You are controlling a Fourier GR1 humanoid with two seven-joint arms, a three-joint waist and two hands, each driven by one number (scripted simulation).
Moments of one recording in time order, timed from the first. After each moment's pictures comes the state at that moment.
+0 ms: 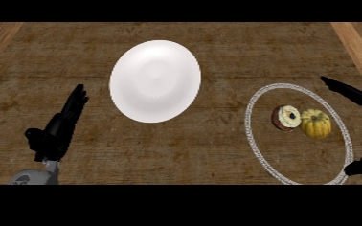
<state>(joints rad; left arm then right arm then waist) -0.06 0.39 -0.15 -1.30 0.24 0.11 -0.19 -0.09 -0.88 0.09 -1.51 -0.08 0.40 -0.18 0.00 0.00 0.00</state>
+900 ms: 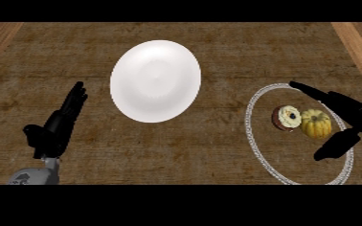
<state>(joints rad) -0.07 0.34 -0.07 -1.32 0.16 0.05 -0.15 -0.23 -0.68 0.14 -1.32 0.30 0.48 -0.13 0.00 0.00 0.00</state>
